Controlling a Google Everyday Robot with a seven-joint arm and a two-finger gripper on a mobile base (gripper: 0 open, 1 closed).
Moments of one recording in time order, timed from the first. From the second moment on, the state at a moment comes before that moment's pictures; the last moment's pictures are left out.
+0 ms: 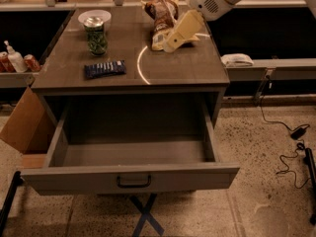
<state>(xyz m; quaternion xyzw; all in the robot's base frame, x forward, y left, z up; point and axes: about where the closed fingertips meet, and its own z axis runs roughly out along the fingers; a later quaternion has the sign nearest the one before) 0.661 -0.063 0.982 -0.54 0.75 0.13 0.37</state>
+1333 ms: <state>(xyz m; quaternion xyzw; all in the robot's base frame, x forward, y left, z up) 0.738 0.029 0.947 -0.51 0.74 0.14 0.42</state>
